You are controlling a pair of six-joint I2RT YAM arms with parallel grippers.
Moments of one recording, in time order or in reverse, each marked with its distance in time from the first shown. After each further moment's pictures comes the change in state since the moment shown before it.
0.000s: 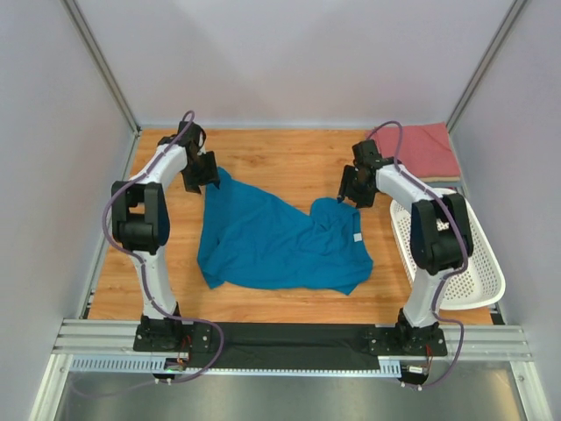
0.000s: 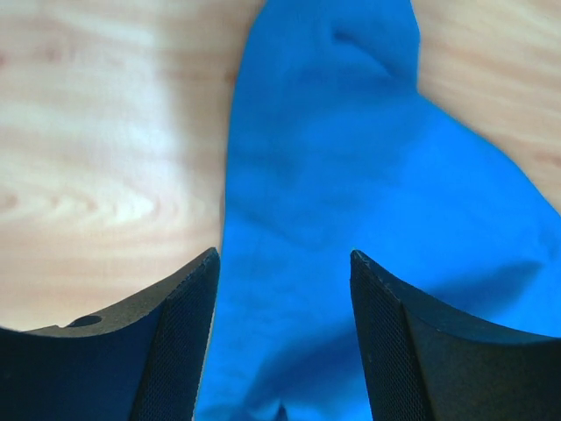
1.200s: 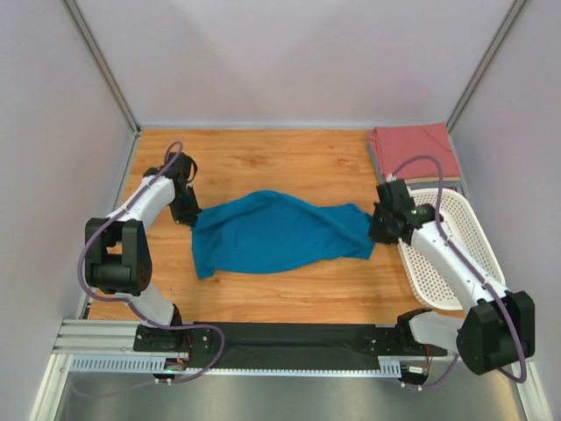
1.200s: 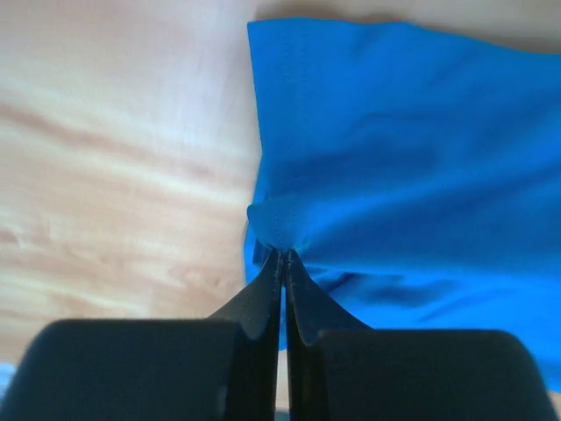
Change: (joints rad) left arm 0.003 -0.336 -0.365 -0.038 -0.152 -0.066; right arm 0.056 -0.614 -0.330 -0.147 0.097 0.007
